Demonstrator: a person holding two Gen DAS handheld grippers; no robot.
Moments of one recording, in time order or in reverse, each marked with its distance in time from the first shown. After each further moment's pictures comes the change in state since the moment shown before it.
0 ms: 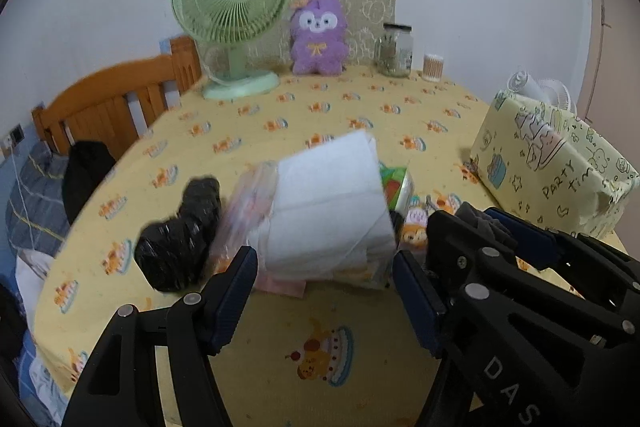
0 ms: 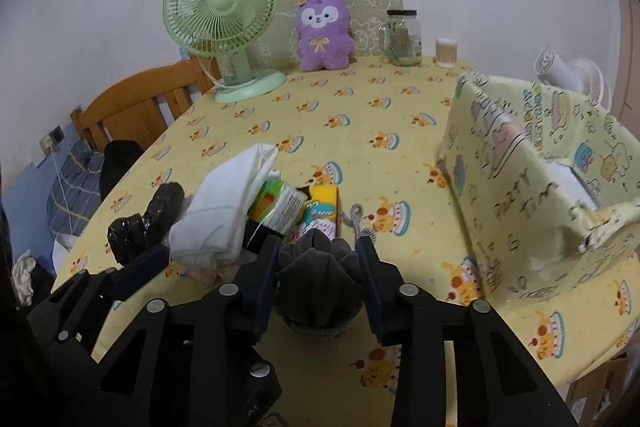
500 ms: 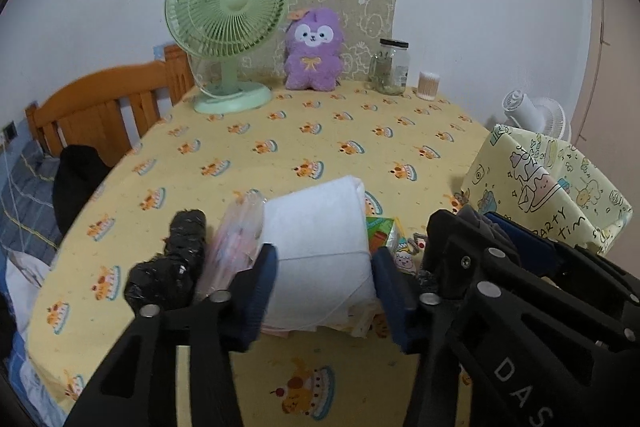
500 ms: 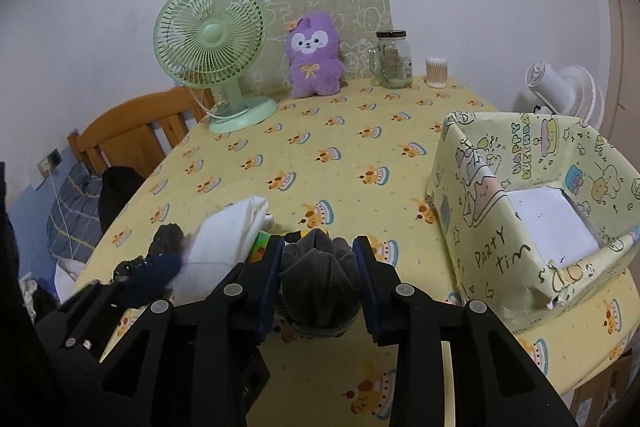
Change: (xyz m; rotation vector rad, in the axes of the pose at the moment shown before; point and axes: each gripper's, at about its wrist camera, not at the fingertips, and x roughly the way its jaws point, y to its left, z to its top) left arm 0.009 0.002 0.023 -0.044 -0.008 -0.061; right arm -0.006 -0.008 0.025 0.036 -0.048 -0.002
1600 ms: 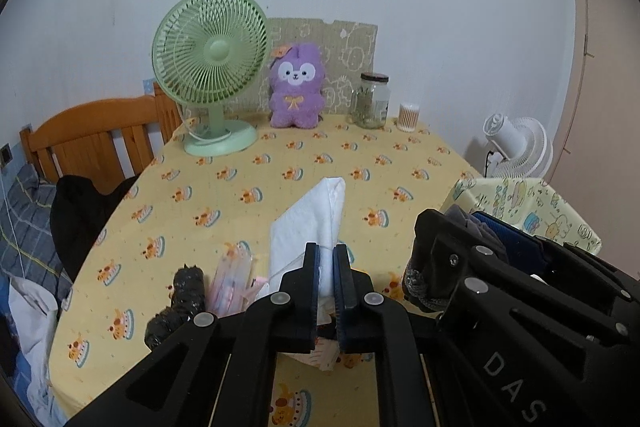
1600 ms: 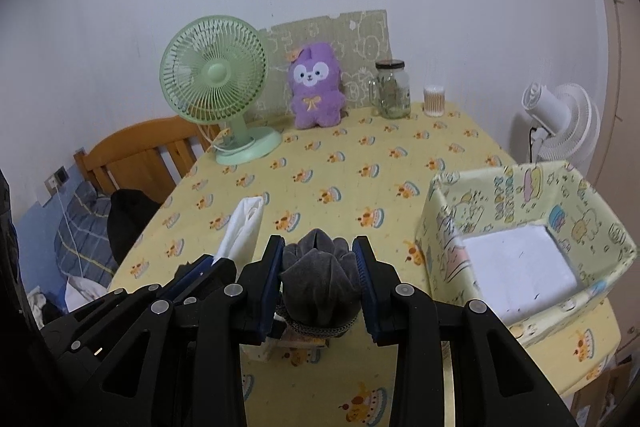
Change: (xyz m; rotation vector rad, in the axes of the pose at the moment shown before) left arm -0.040 -0.016 0.043 0.037 -0.081 -0.025; right arm -0.037 0.000 0.041 0.004 -0.059 0.009
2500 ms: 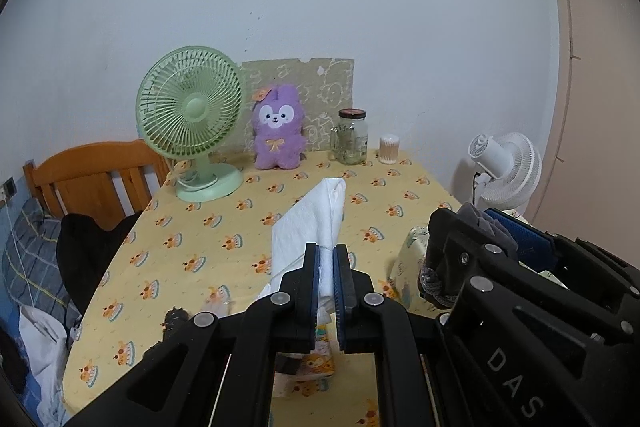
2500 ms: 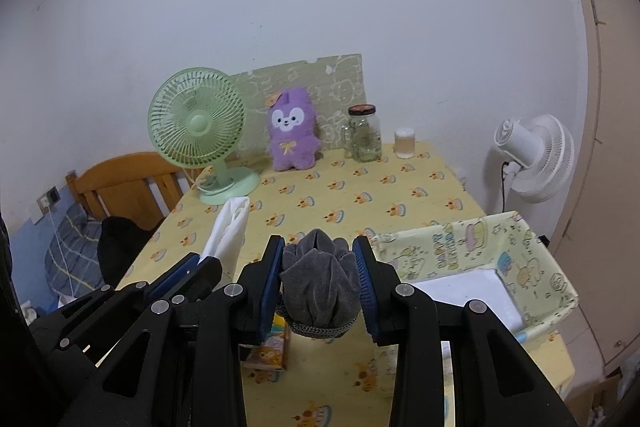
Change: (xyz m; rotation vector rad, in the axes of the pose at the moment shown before) left arm -0.025 -0.050 0.032 0.054 -0.089 0.009; right arm -0.047 -0.038 0.033 -0.007 -0.104 -0.055
